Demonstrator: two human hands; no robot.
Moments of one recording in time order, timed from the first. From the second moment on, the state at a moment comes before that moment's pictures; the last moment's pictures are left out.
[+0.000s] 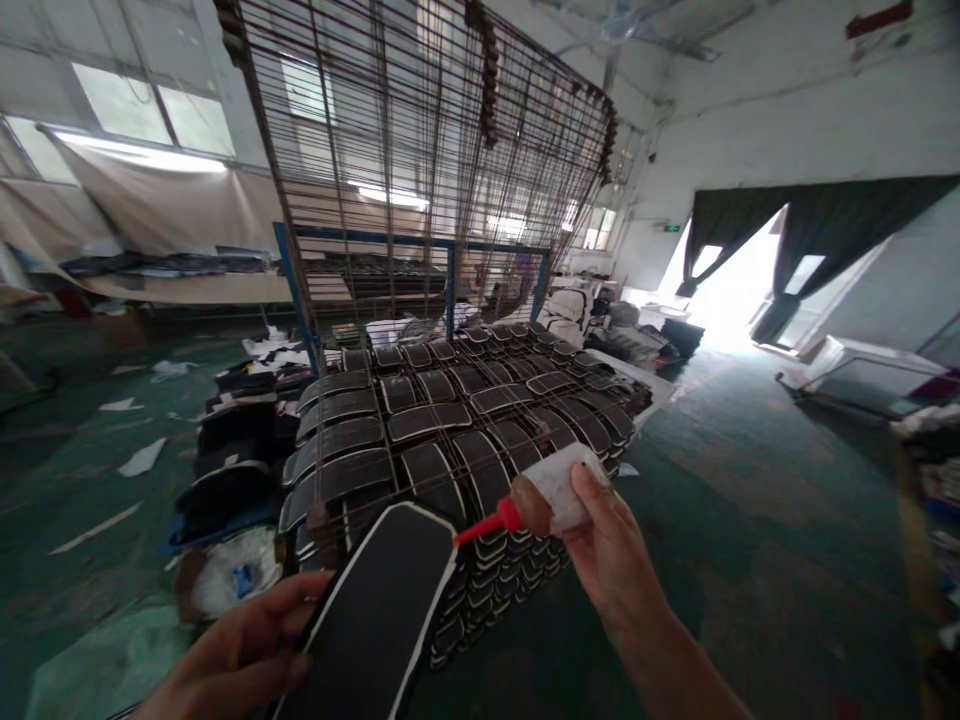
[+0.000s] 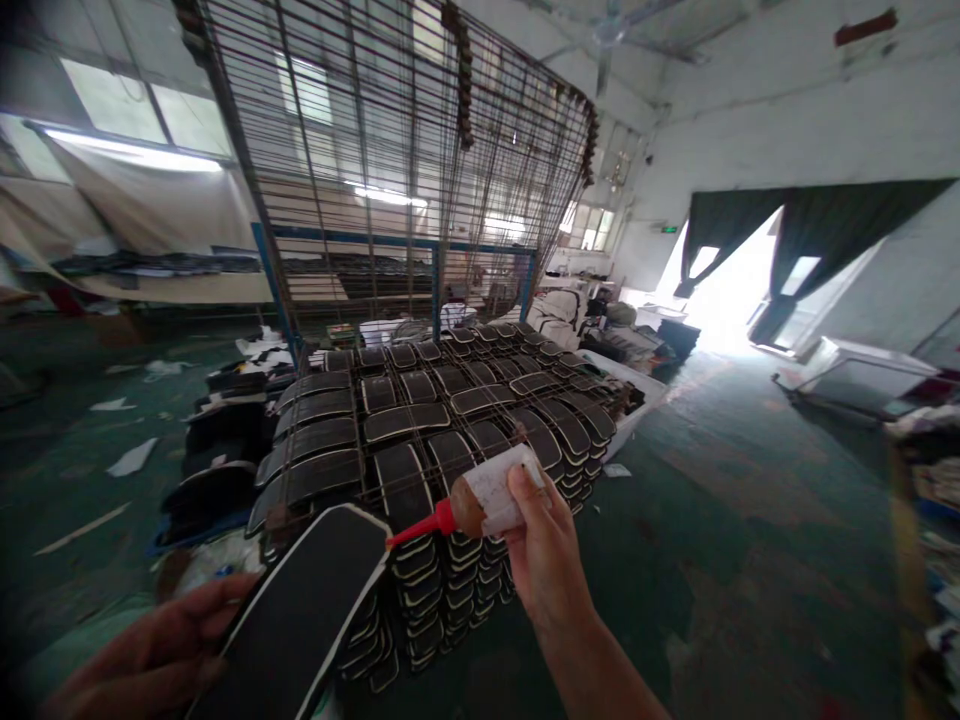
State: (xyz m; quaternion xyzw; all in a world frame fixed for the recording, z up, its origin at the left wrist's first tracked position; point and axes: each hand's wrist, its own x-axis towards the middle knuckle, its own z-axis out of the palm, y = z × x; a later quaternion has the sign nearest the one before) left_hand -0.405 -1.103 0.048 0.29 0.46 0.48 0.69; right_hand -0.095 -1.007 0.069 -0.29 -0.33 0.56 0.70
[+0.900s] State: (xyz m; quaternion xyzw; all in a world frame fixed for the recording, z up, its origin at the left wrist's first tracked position) left_hand -0.393 -1.098 0.080 0.27 0.49 0.48 0.68; right_hand -0.120 -1.054 0.055 -0.26 -0.40 0.57 0.67
